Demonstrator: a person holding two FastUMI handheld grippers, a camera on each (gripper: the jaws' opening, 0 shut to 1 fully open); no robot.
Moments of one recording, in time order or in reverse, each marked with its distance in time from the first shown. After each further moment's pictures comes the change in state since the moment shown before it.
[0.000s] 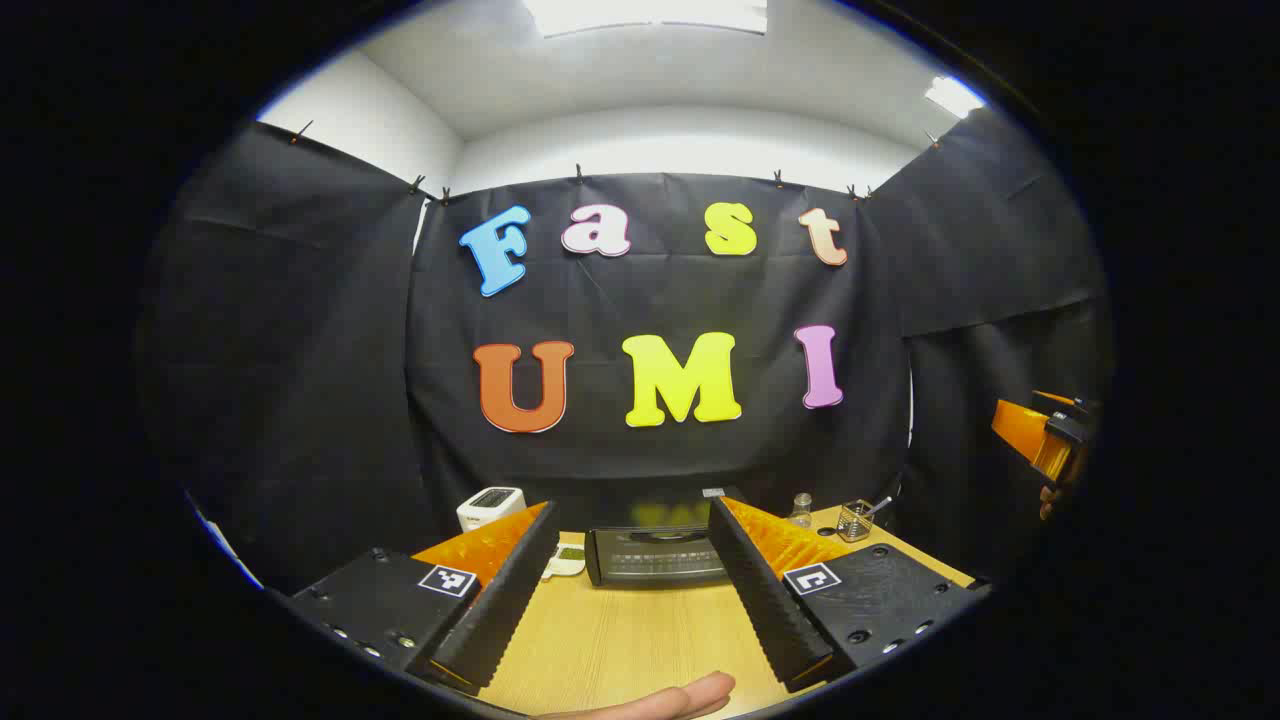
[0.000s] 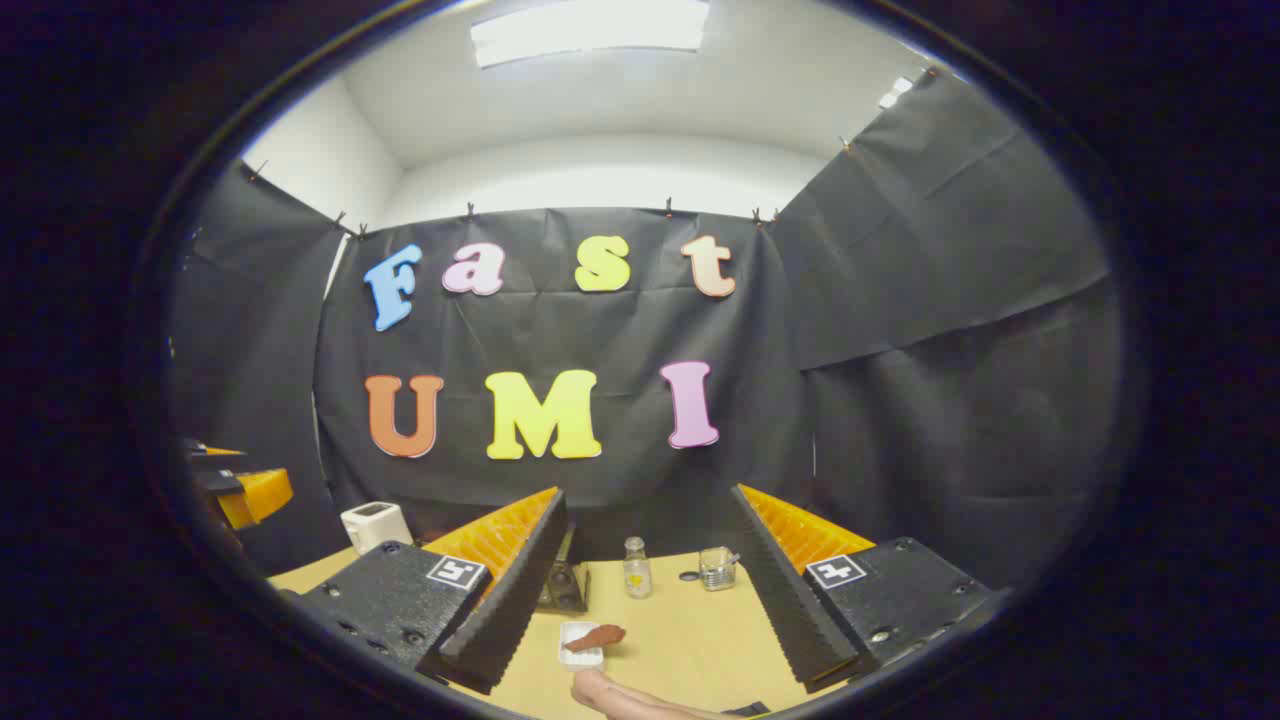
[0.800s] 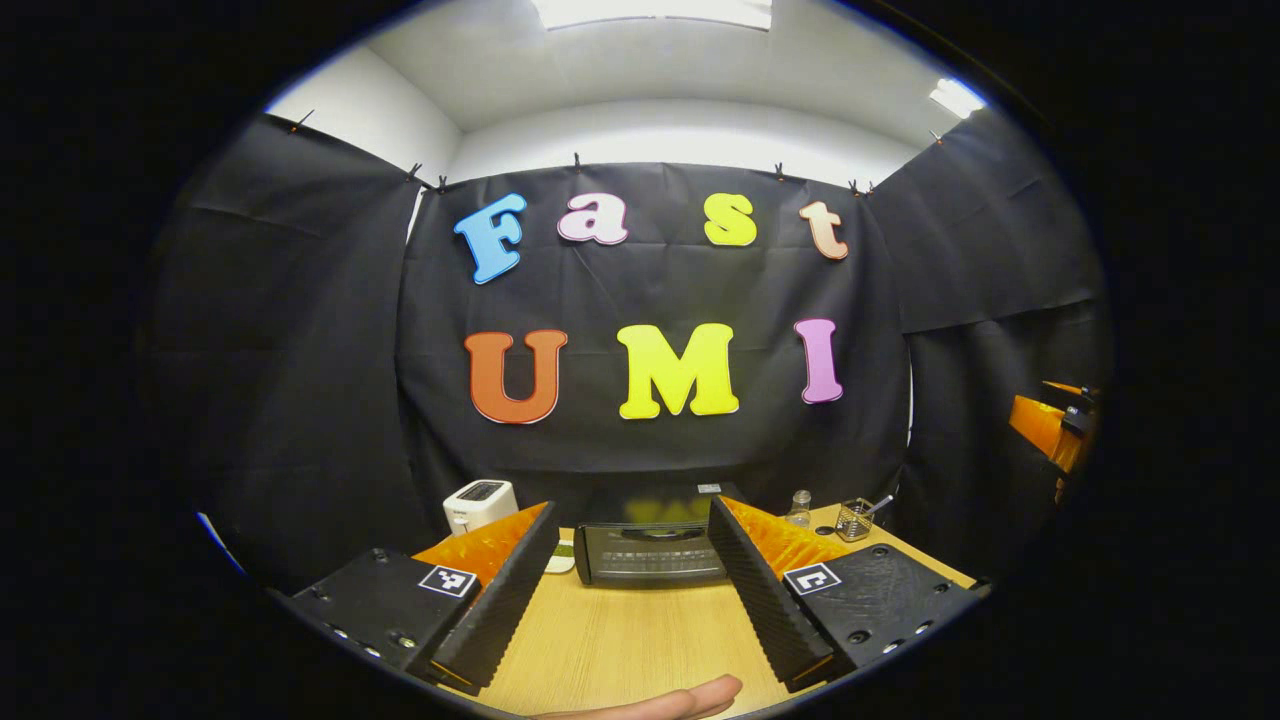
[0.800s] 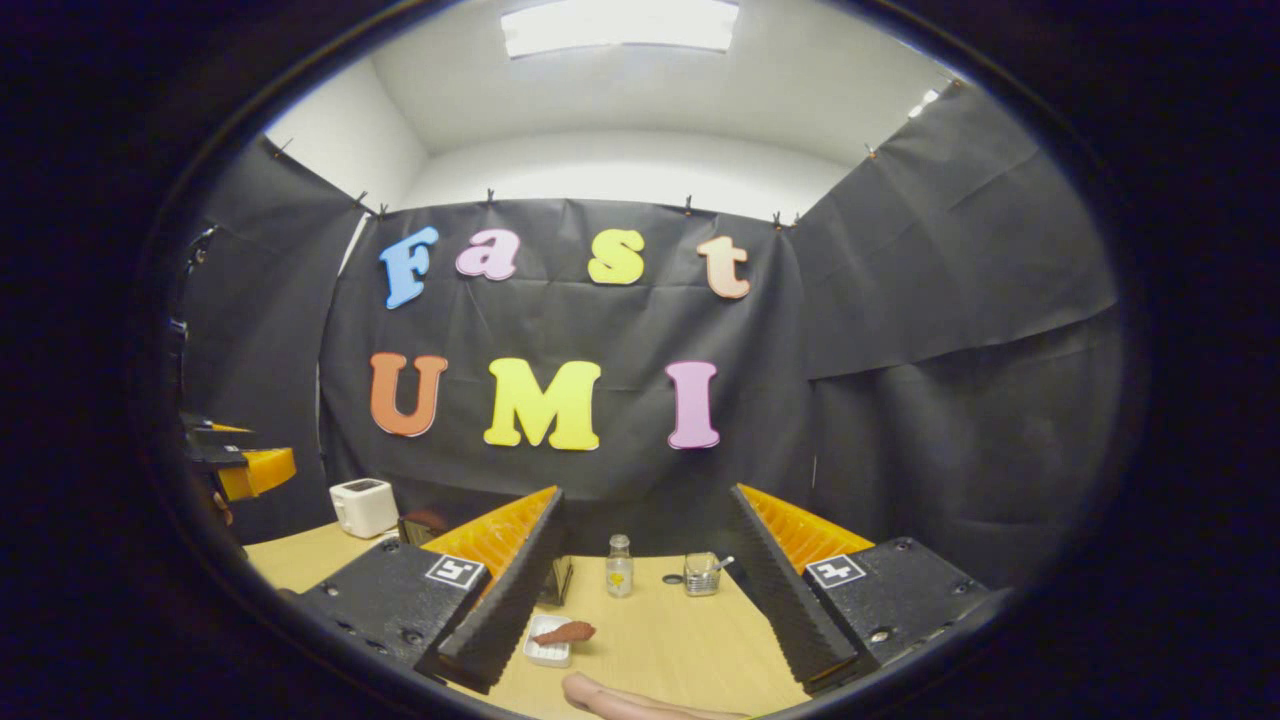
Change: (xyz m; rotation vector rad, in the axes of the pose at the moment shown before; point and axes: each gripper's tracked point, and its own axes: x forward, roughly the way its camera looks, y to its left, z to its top) left arm 0.031 -0.017 -0.021 -0.004 0.021 -0.028; right arm 0.015 -0.018 -0.005 -0.053 -0.005 0.068
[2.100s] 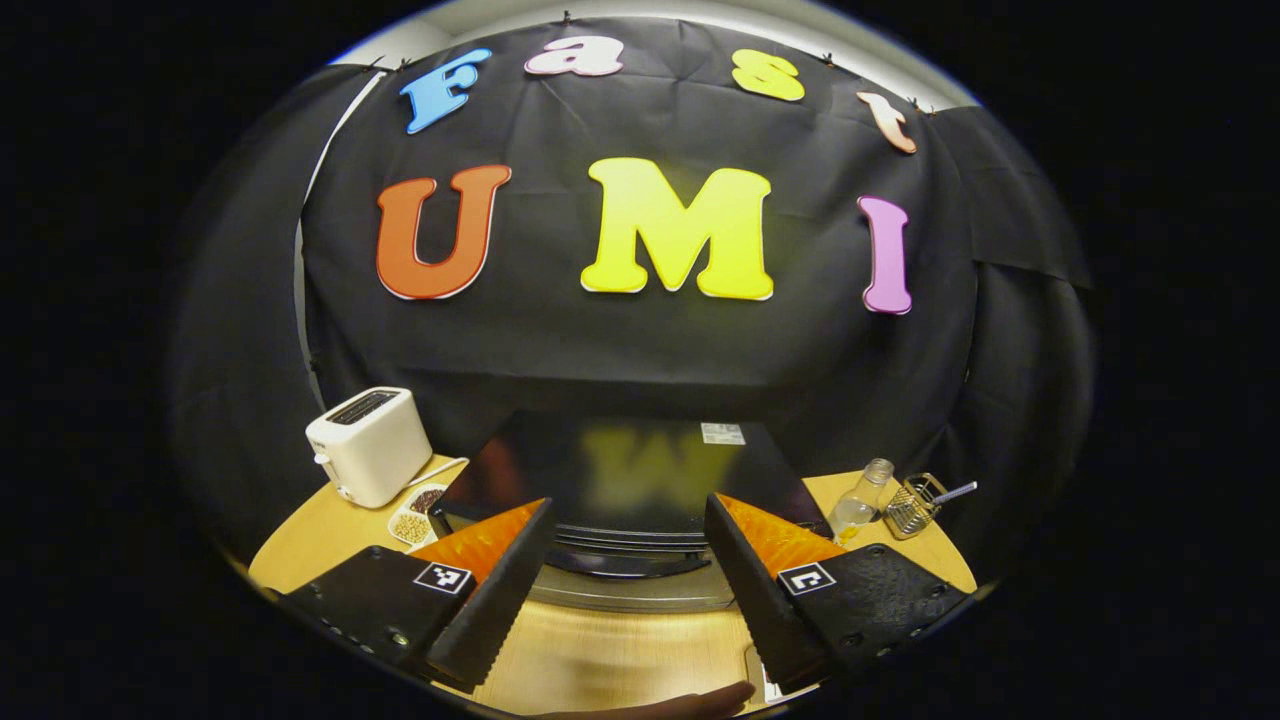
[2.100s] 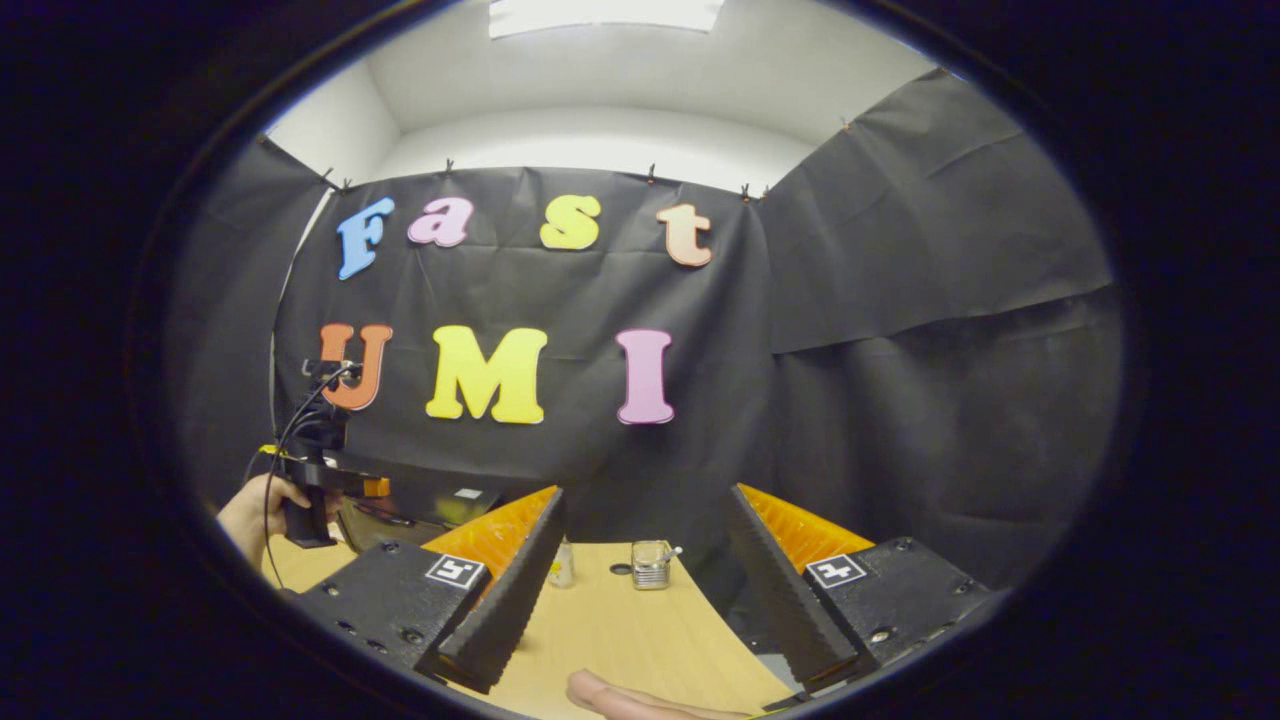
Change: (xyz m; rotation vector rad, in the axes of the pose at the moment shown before) left arm 0.290 -0.044 -0.173 -0.110 0.400 -0.006; right arm 0.055 -0.093 -0.046 -0.005 0.065 -0.113
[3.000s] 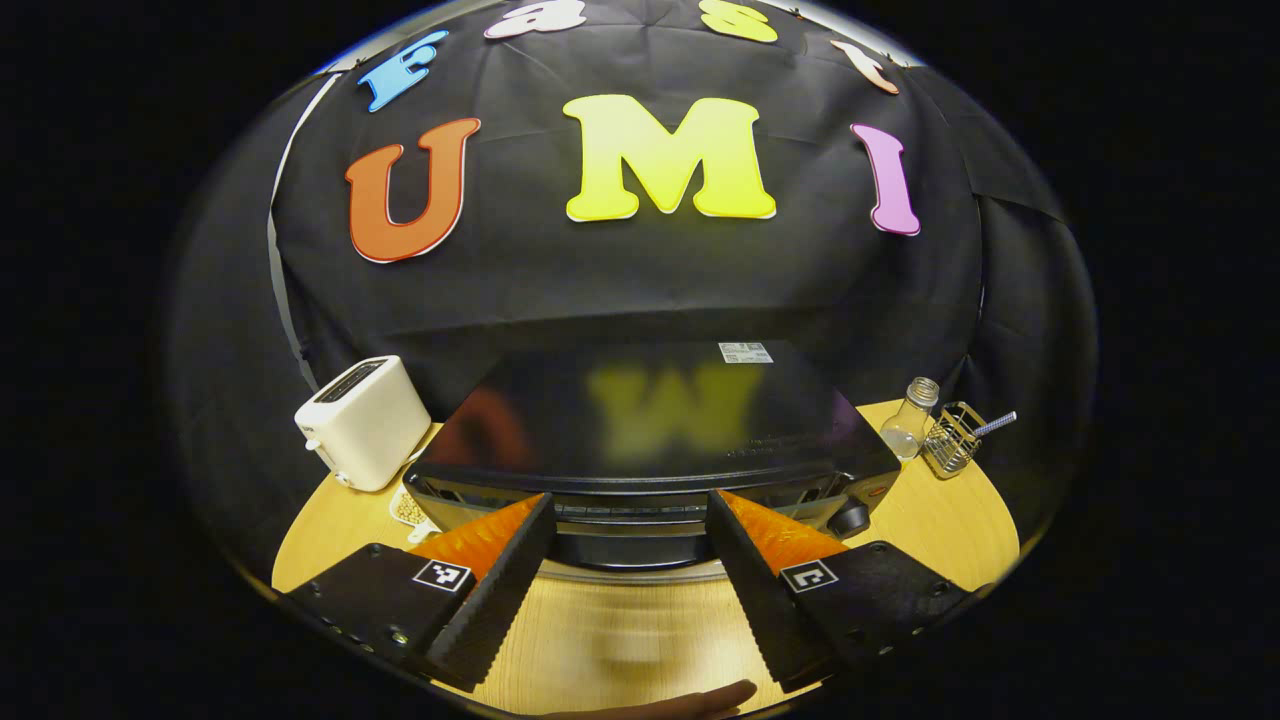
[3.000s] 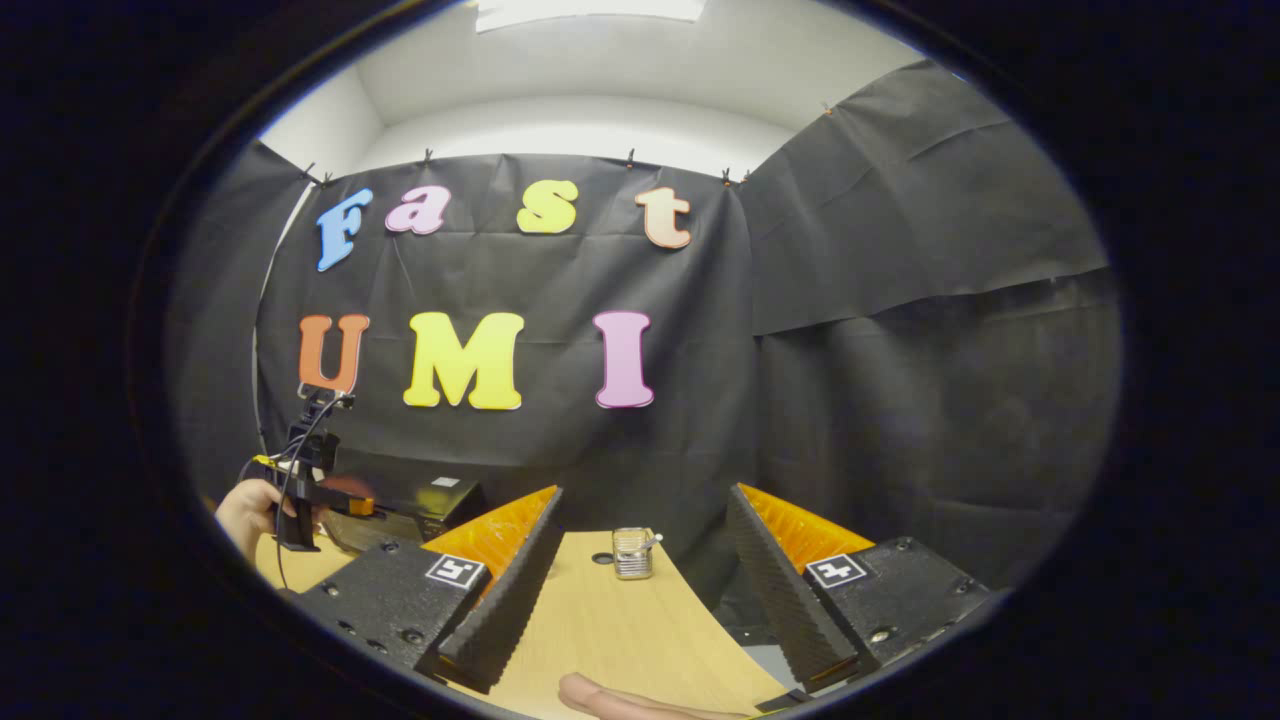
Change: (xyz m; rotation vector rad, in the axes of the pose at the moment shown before) left arm 0.010 0.010 -0.048 0.119 0.108 0.022; right arm 0.012 -0.018 -0.018 0.012 0.032 -0.047
